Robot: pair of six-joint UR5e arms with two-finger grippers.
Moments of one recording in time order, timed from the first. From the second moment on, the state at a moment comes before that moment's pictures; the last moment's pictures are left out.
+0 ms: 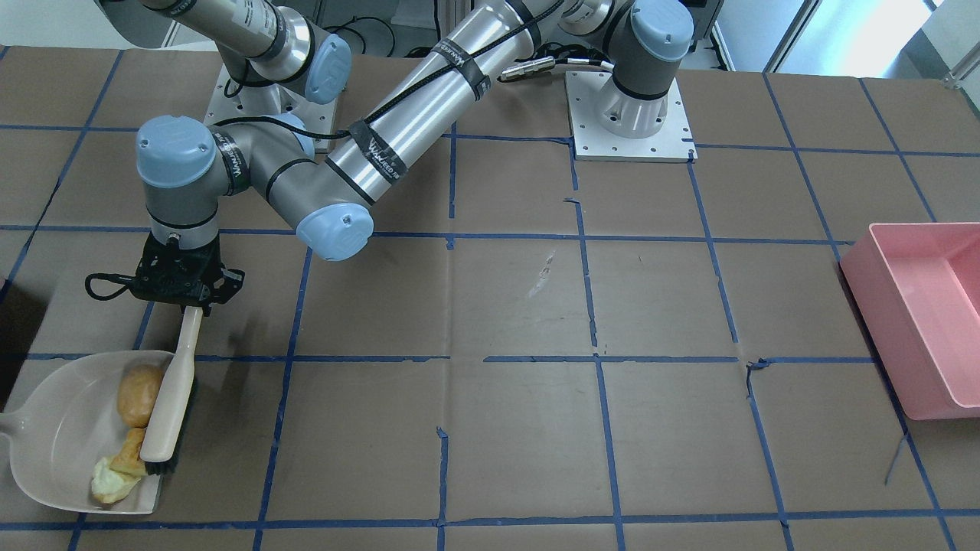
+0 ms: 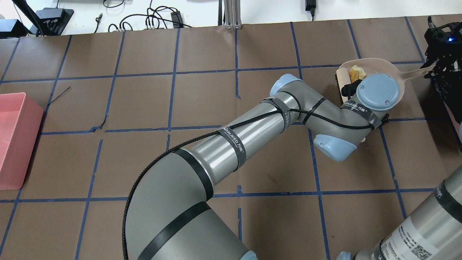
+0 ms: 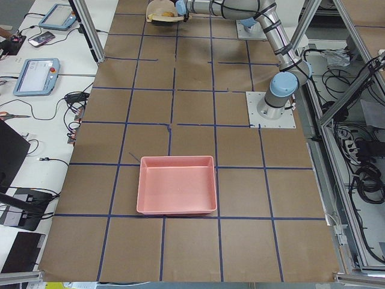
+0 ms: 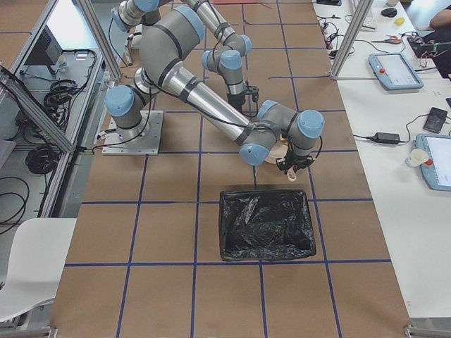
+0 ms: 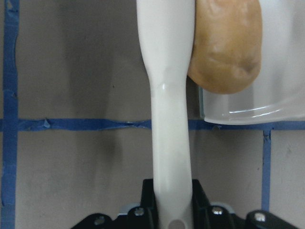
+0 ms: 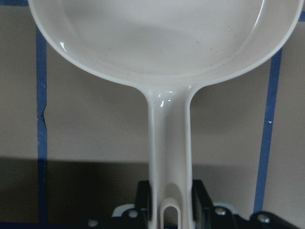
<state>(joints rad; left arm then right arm) -2.39 -2.51 -0.99 -0.89 1.50 -0.86 1.01 -0.94 1.32 -1.96 -1.53 -2.20</state>
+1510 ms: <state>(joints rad) -2.36 -2.47 -1.04 -0.90 1.51 -0.77 0.99 -0.94 1.33 -1.88 -1.34 -2.20</state>
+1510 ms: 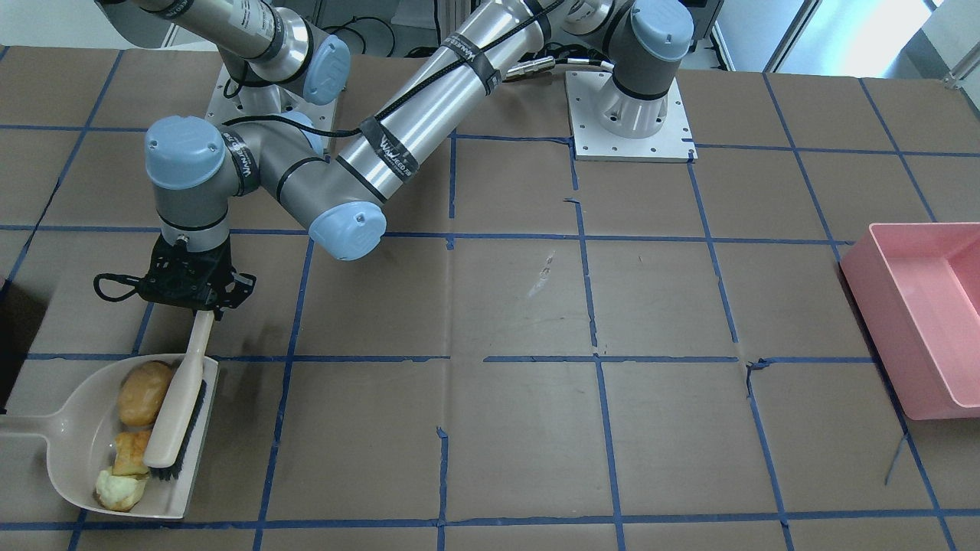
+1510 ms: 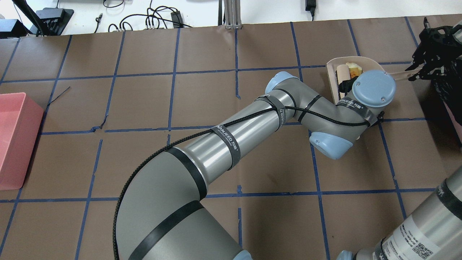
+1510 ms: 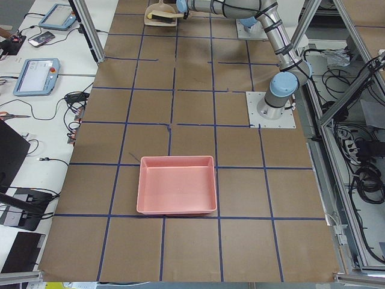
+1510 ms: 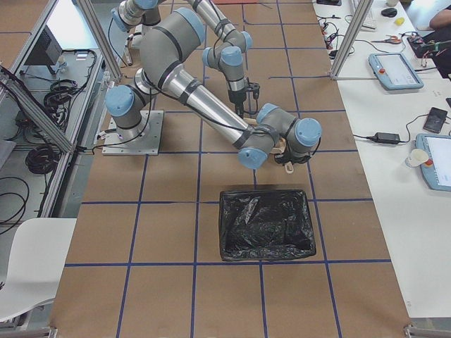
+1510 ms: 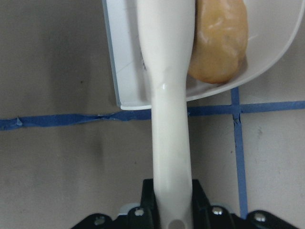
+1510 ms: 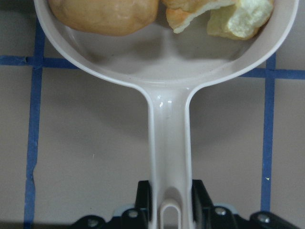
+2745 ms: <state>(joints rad) -2.12 -2.03 -1.62 -0.92 1.51 -0.63 0.83 -1.04 1.24 -1.64 -1.26 -2.21</state>
